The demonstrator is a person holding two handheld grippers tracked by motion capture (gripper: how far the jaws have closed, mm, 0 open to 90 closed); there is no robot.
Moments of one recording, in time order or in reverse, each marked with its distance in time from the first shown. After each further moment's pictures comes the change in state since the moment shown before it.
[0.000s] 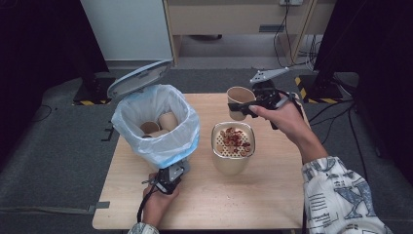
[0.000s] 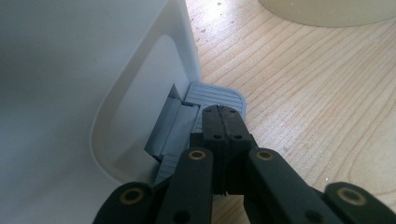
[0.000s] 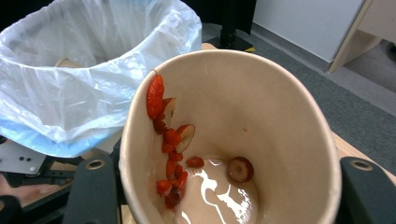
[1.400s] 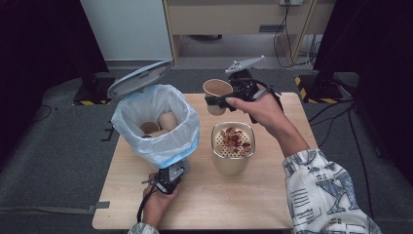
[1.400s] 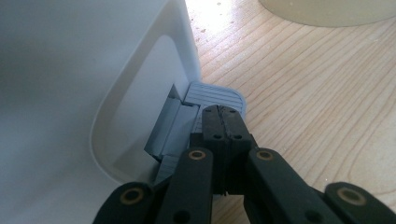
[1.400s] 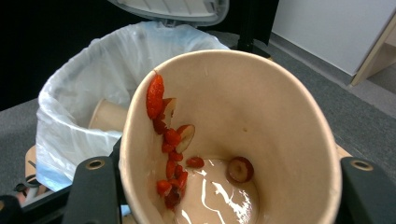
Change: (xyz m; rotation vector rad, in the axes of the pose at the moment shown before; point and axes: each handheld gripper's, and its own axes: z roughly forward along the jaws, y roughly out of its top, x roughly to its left) left arm 0.000 0.000 0.000 0.001 0.000 0.004; right arm 0.039 0.053 0.026 -0.012 0.052 -0.013
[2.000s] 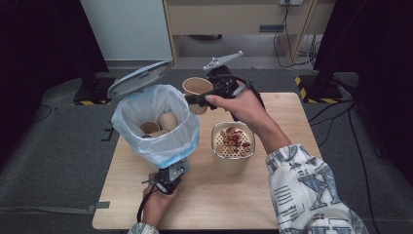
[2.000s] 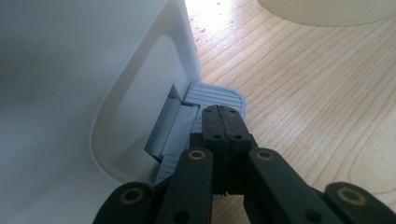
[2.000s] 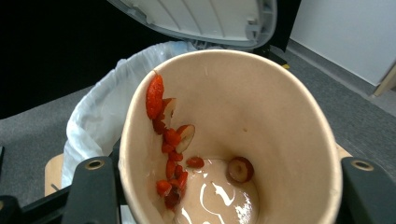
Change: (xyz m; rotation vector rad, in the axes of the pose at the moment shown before) left arm 0.000 0.000 0.000 0.000 0.000 0.000; right arm 0.028 0.029 0.031 -0.005 0.058 -0.015
